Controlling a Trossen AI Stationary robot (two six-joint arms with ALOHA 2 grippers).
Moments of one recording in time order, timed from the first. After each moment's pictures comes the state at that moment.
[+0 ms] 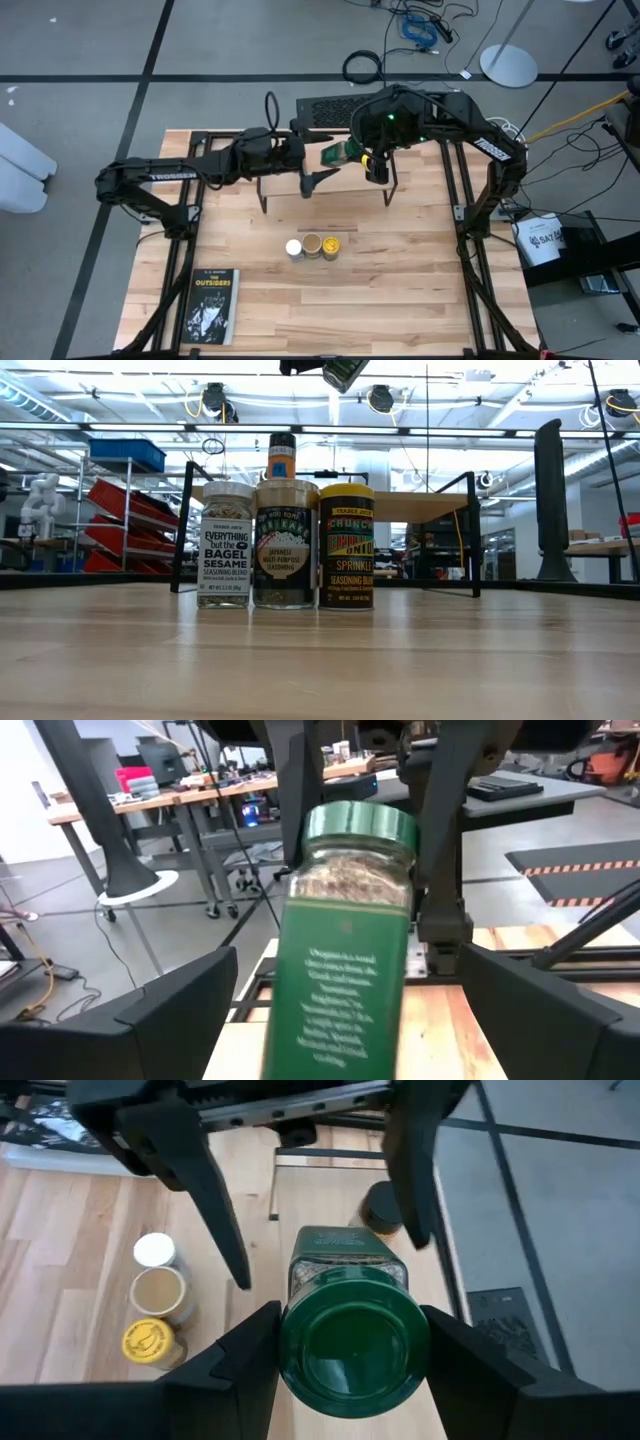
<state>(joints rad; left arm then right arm) 0.18 1.39 1.22 0.14 0.00 0.19 -0.17 1.74 2.35 -1.38 0.04 -0.20</state>
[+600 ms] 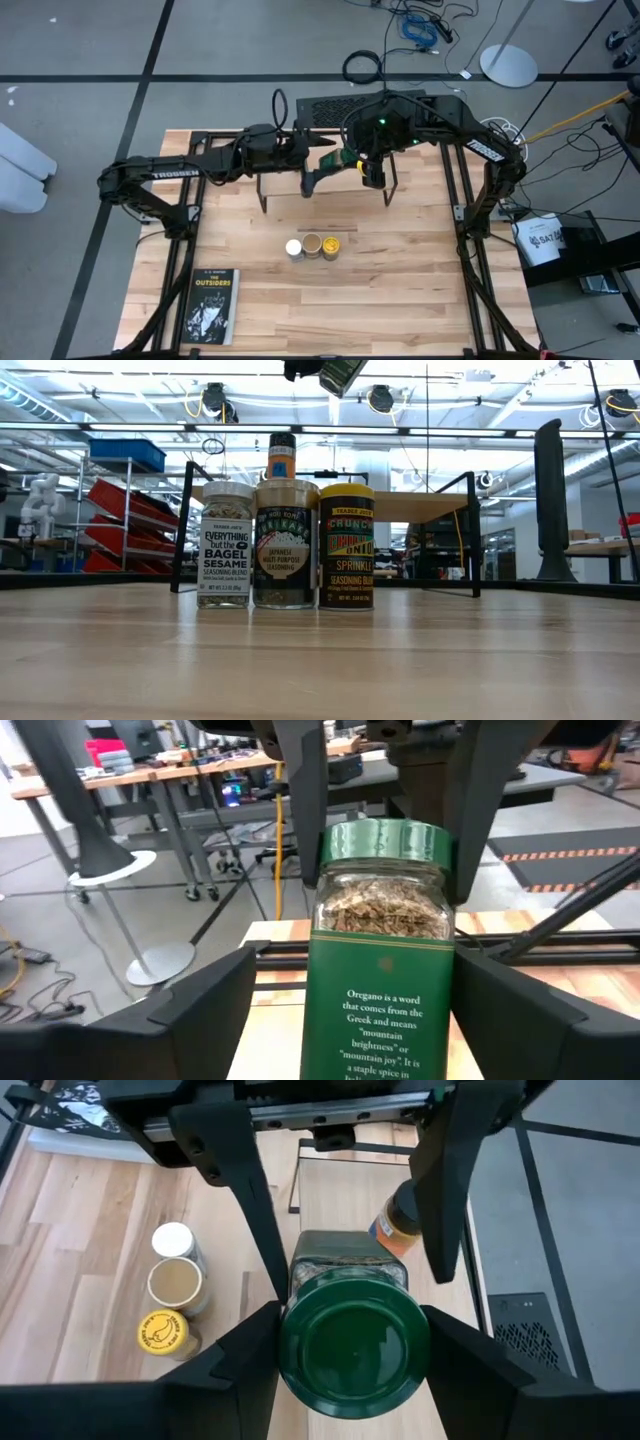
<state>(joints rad) 0.20 1.42 1.26 0.06 0.06 0.16 -0.16 1.77 2.35 -1.39 0.00 -0.22</state>
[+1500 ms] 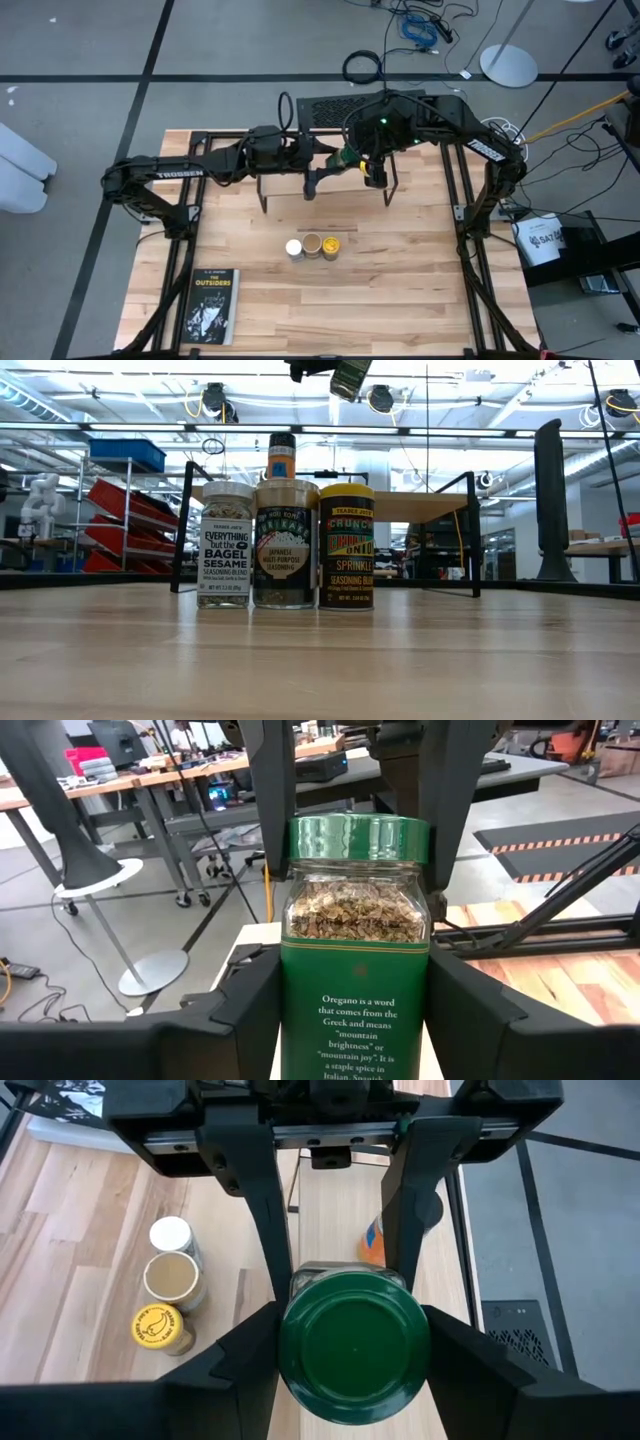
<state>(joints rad) 0.20 1.45 1.26 0.09 0.09 0.20 -0.16 1.77 2.35 -1.39 0.00 -0.25</state>
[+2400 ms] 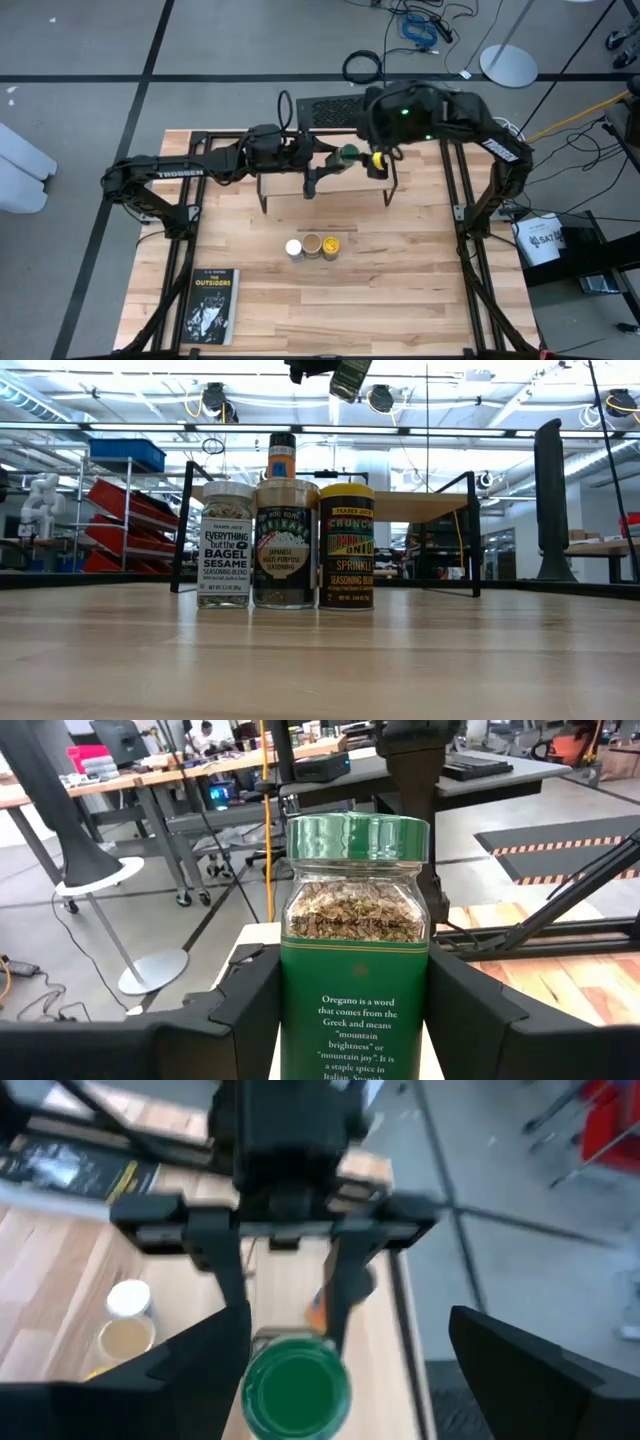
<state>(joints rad) 0.21 1.45 1.26 0.09 0.10 0.19 -0.16 1.70 2.36 -1.24 0.07 -0.31</state>
